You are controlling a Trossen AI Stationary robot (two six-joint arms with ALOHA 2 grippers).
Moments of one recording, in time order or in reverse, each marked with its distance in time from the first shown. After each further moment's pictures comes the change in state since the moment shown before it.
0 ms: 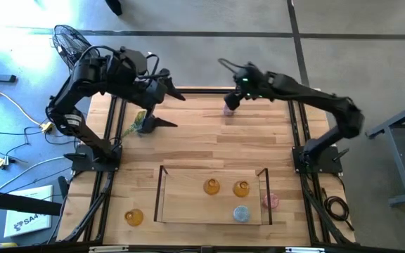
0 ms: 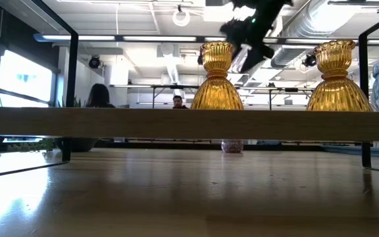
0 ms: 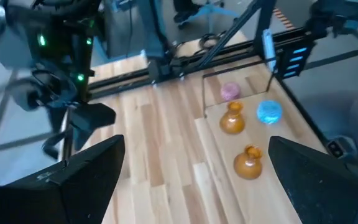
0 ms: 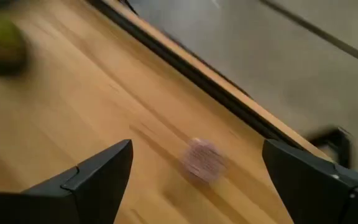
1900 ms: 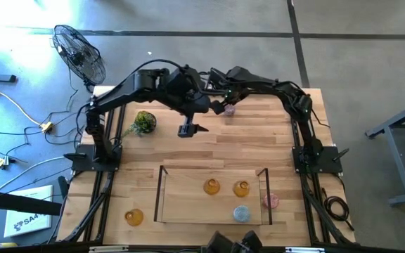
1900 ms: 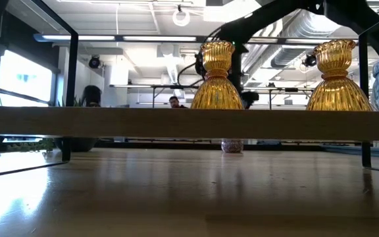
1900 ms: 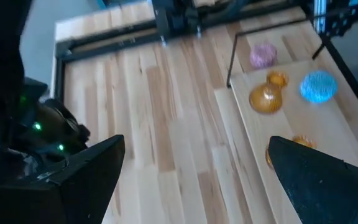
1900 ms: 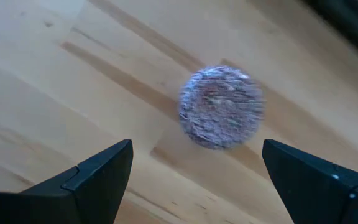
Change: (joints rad) left arm 0.000 0.264 0.000 0.071 -0.081 0.011; right arm -0.102 0.607 0.418 -0.445 -0.178 0.108
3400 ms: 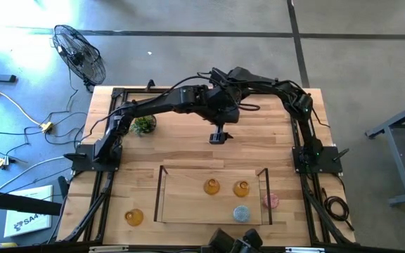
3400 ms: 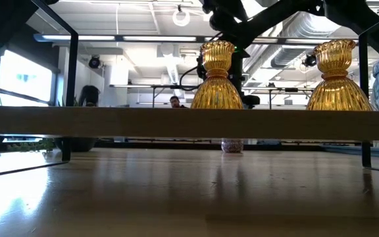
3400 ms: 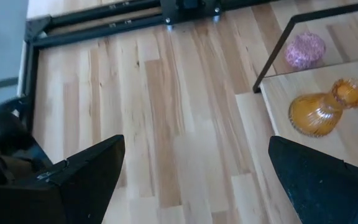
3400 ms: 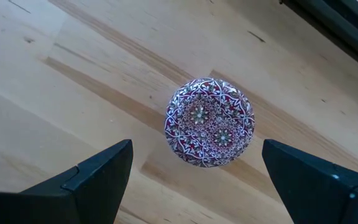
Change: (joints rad) left arm 0.000 0.273 0.000 0.217 -0.018 -0.035; right arm -0.023 0.000 -0.047 0.069 0.003 0.007
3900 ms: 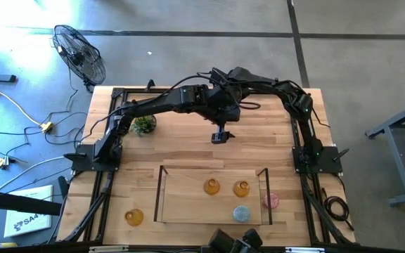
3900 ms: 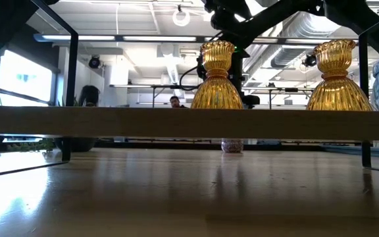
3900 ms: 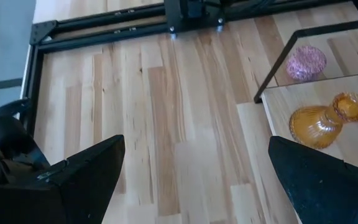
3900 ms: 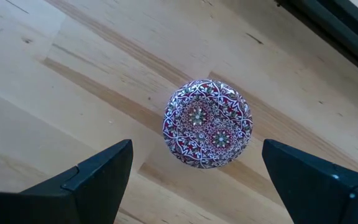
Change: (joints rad) left arm 0.000 0.003 0.000 0.031 0.000 -0.025; right arm 0.000 0.000 0.000 0.001 0.007 -0.008
